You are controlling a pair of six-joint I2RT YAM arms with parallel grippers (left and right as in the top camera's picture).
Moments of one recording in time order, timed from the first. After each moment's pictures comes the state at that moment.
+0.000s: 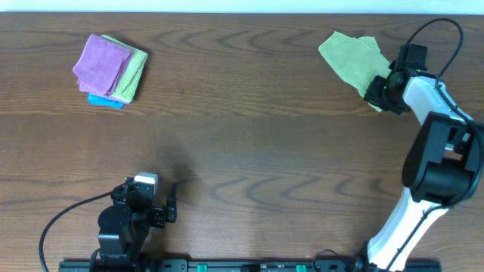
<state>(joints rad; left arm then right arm) -0.06 0.01 0.16 -0.68 0.12 0.06 -0.23 2.14 1.49 -0.58 -0.08 0.28</state>
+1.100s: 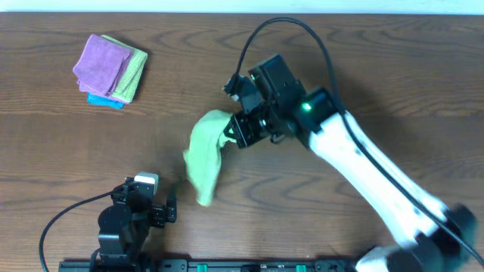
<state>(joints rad) -0.06 0.01 0.16 -0.68 0.12 0.06 0.63 1.61 1.49 -0.87 -0.48 0.22</state>
